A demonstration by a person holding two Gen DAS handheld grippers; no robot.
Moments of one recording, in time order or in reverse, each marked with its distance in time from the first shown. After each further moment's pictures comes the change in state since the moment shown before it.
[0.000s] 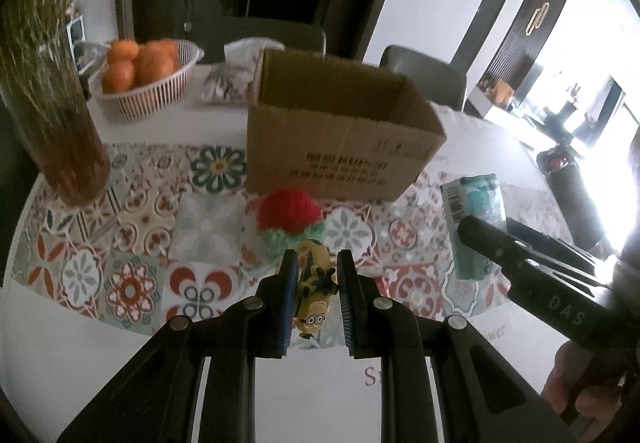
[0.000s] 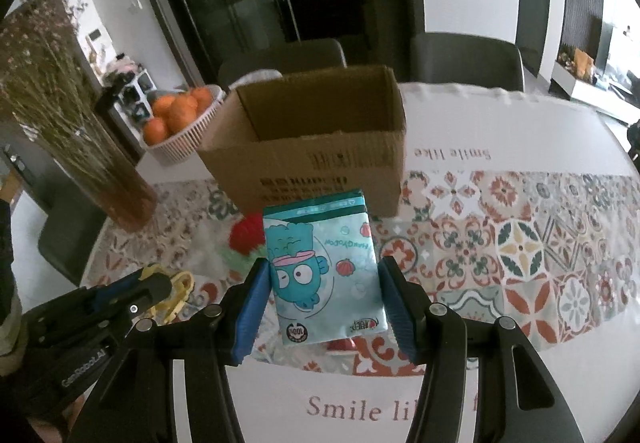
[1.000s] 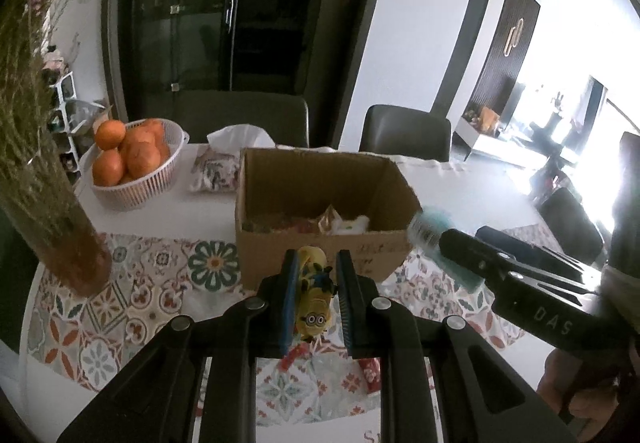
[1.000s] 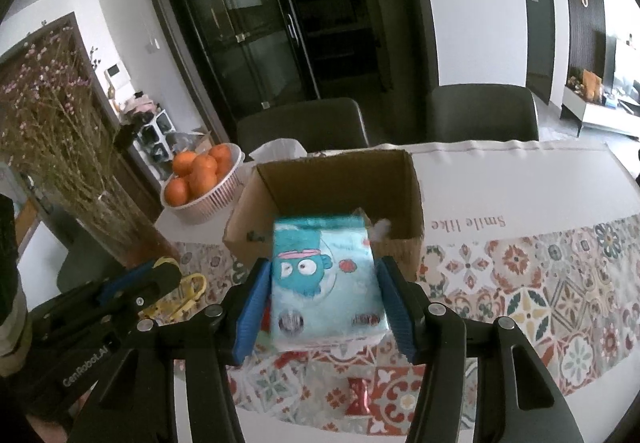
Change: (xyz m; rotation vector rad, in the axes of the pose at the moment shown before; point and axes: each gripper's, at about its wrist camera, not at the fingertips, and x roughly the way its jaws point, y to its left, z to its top) left arm -0.018 -0.014 0.075 0.076 -0.172 -0.014; right arm -0.014 0.005 0.064 0.004 -0.140 0.065
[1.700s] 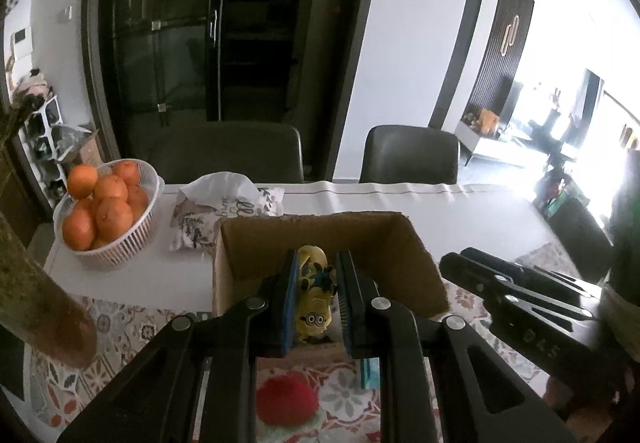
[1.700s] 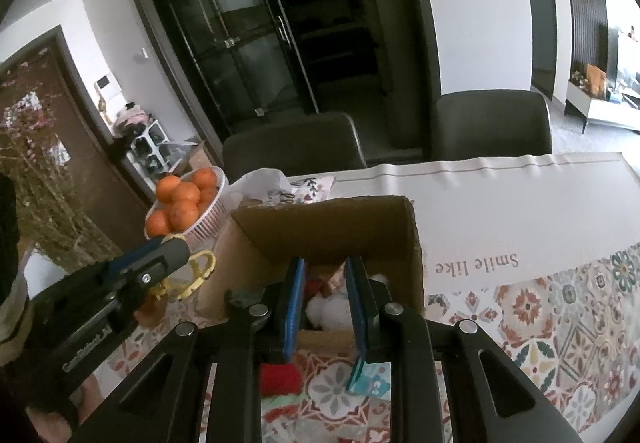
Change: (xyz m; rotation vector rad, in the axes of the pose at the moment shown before) left arm 0.078 -0.005 0.078 0.051 -0.019 0.002; right arm 0.062 -0.024 0.064 0.030 0.010 0.008
